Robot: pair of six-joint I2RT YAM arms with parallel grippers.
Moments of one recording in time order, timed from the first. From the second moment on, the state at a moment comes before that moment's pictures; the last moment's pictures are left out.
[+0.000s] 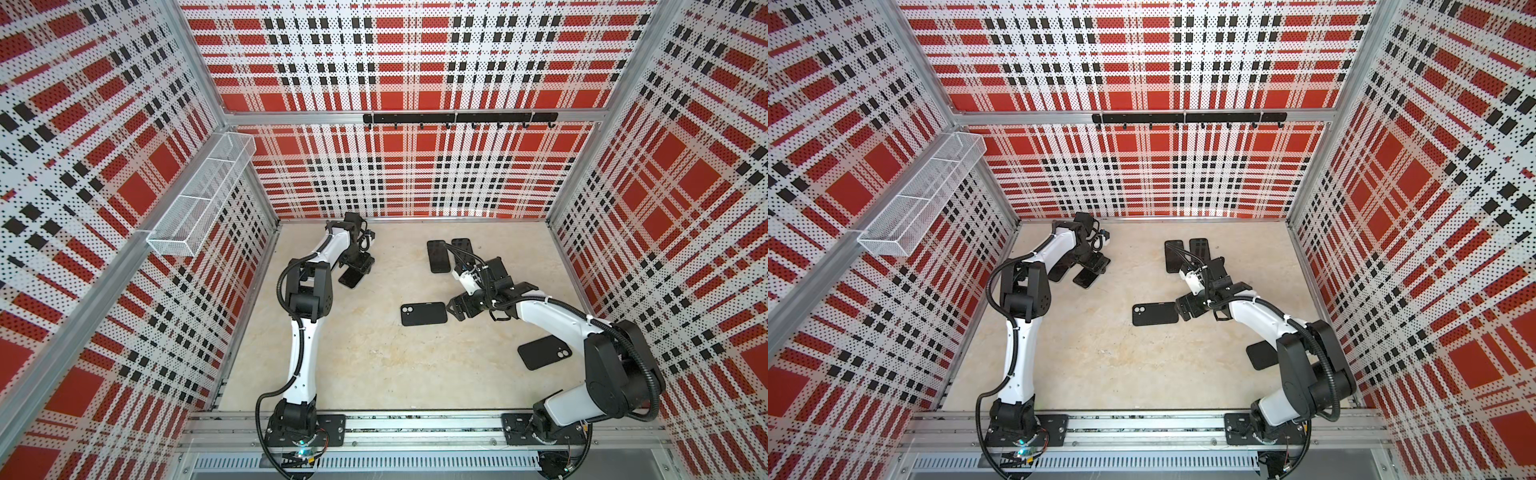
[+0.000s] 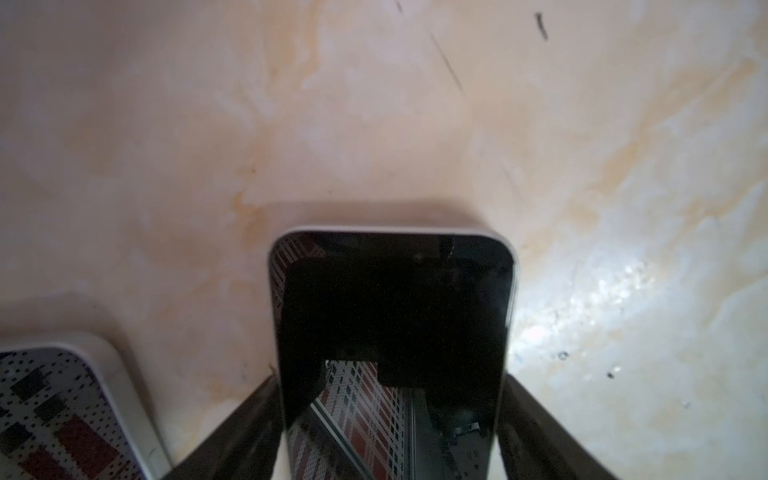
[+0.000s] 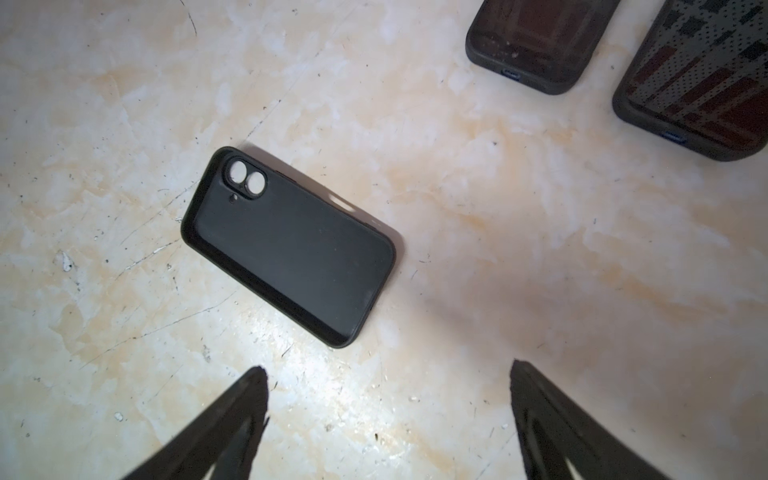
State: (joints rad) left arm -0.17 2.44 2.10 -1.02 0.06 0.34; right arm 0.40 1.50 0.91 -0.36 -0.25 -0.08
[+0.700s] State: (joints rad) left arm -0.26 2.22 1.76 -0.95 0.09 0.13; right arm 0.41 1.35 0.78 -0.14 -0.30 0.00
